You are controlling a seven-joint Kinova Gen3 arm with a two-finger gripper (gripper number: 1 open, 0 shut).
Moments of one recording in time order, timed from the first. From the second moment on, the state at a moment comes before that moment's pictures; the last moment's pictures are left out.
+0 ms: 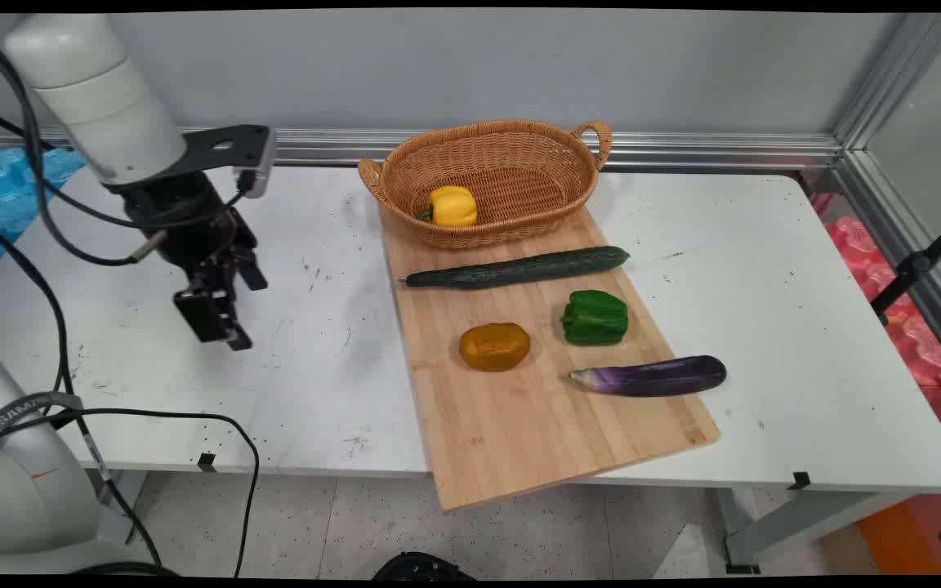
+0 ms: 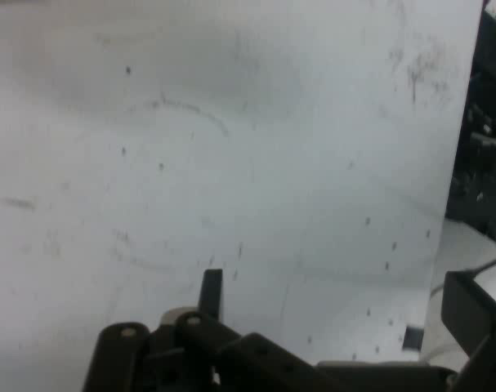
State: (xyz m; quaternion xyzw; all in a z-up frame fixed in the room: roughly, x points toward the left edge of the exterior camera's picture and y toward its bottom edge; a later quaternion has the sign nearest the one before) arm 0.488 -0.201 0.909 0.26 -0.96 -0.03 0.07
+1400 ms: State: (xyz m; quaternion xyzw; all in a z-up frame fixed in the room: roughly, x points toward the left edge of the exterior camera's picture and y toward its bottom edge) arm 0.324 -0.250 0.843 0.22 -0.95 0.07 0.20
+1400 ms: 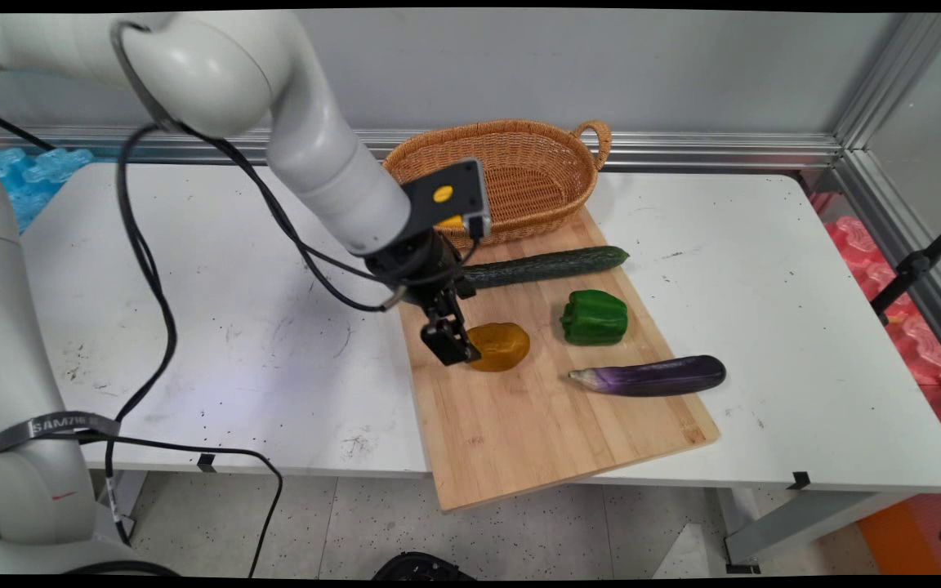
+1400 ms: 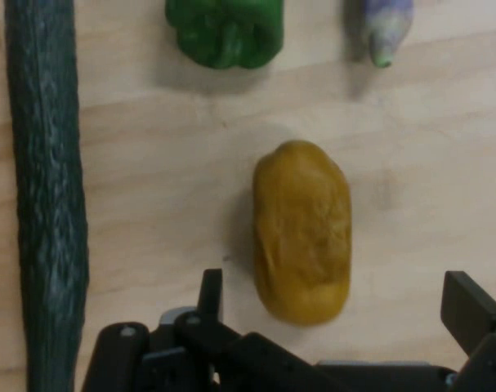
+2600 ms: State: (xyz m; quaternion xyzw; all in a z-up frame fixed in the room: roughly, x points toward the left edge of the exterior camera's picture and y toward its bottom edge) arm 0.299 -0.262 0.778 0.25 -0.94 0.09 0.23
